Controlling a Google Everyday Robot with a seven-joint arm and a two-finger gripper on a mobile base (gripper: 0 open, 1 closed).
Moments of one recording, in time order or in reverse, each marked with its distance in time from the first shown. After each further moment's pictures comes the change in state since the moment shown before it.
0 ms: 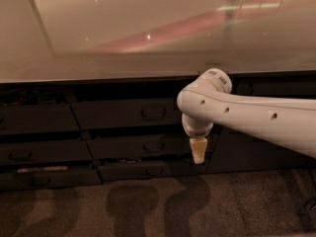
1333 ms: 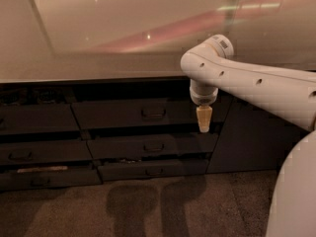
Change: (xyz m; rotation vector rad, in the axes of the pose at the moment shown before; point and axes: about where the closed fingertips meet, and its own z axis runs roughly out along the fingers) arm 0.054 -0.094 -0.010 0.013 0.097 0.147
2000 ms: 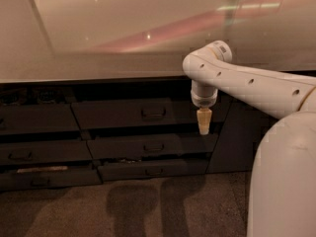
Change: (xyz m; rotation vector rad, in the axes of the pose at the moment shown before) arm 0.004 -0.002 0.038 -0.077 -0.012 0.019
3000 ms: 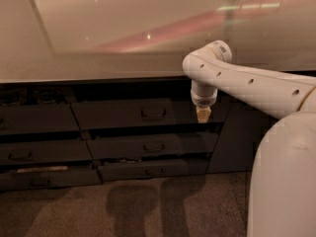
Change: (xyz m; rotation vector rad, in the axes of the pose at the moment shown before) arm 0.000 0.000 0.000 0.000 0.000 0.000
